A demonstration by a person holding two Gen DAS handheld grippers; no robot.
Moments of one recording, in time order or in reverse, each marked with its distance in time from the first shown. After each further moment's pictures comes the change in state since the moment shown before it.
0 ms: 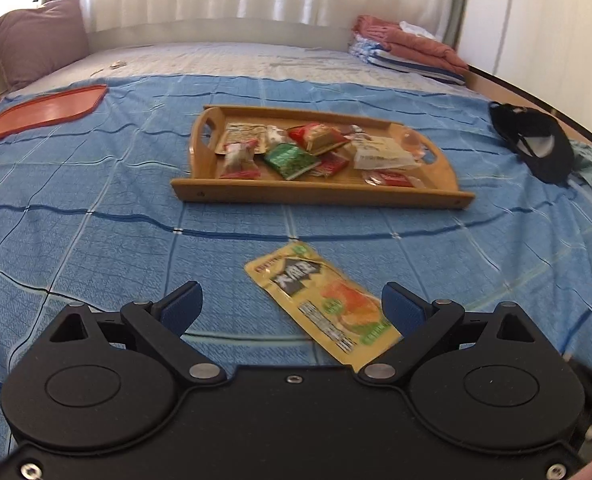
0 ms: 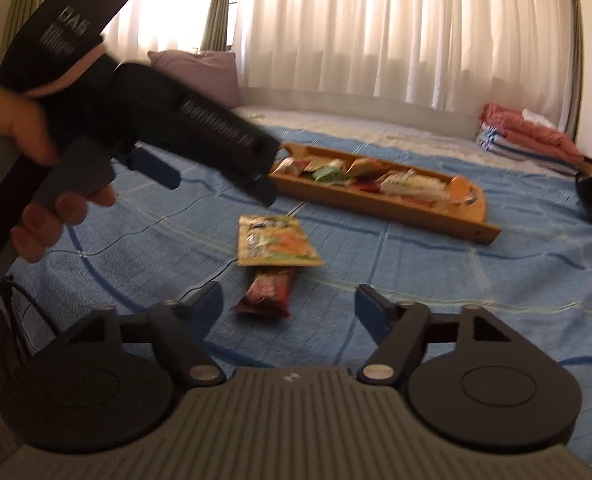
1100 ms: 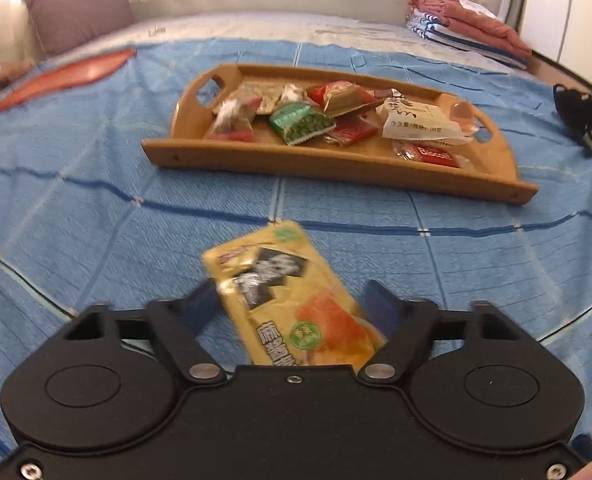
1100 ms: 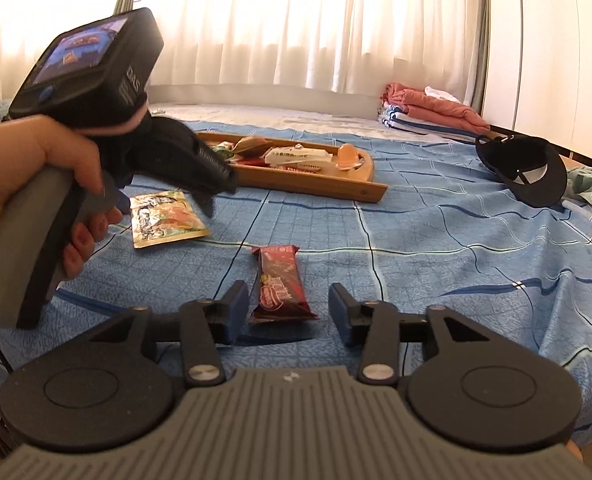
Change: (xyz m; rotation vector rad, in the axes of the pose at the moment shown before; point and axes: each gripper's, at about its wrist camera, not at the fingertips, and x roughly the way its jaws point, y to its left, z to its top) left arm 0.086 -0.055 -0.002 -0.054 0.065 0.180; right arm -0.024 -0.037 -0.026 0.109 0.007 -0.291
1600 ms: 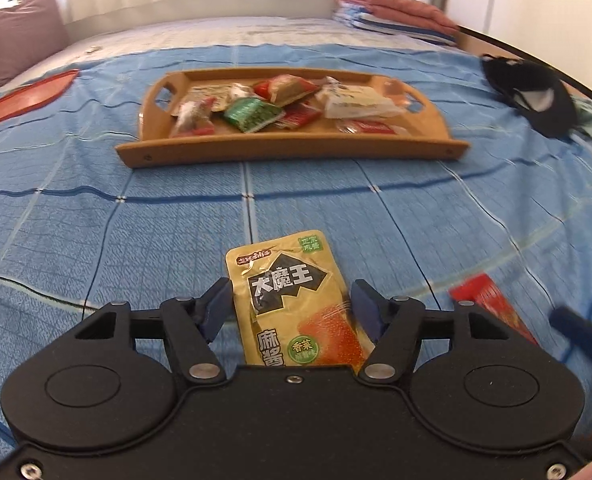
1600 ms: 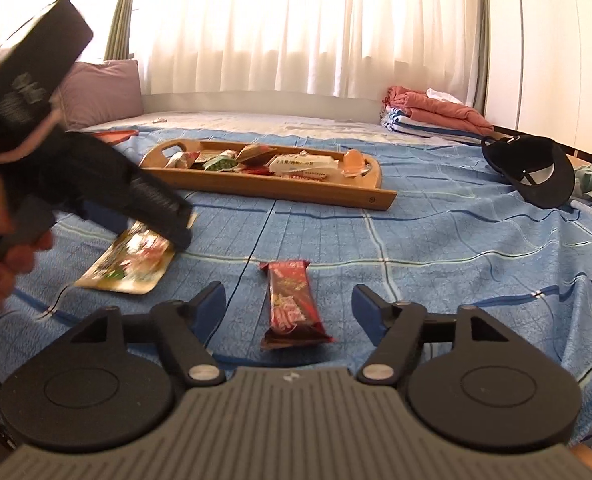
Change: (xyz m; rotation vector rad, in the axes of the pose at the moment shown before) left arm -0.035 0.027 -0.022 0.145 0.014 -0.202; right arm 0.013 0.002 0.006 0.021 -0.021 0.008
